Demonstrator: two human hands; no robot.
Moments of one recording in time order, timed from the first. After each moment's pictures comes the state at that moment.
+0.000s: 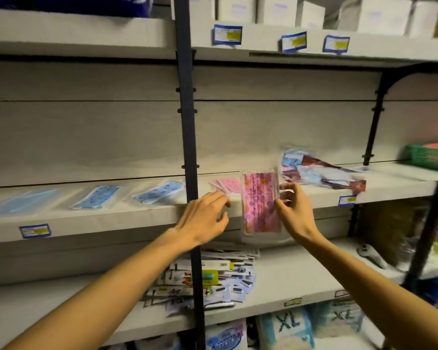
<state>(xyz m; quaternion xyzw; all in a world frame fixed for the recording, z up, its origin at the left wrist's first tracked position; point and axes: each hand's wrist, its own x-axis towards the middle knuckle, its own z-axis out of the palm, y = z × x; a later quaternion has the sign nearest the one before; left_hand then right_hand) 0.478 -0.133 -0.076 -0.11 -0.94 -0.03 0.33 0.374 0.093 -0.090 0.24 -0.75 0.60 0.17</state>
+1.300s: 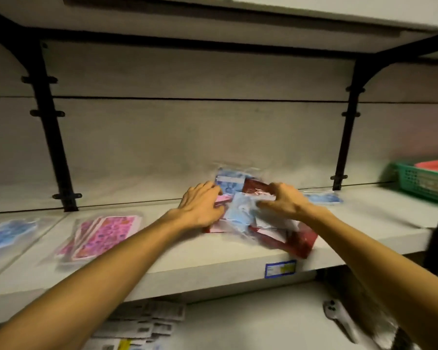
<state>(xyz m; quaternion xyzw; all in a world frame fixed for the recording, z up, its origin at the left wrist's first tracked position) 0.077 0.032 -0.042 0.01 -0.98 -0.02 0.20 -0.021 0.257 -0.031 0.28 -0.93 0.22 0.09</state>
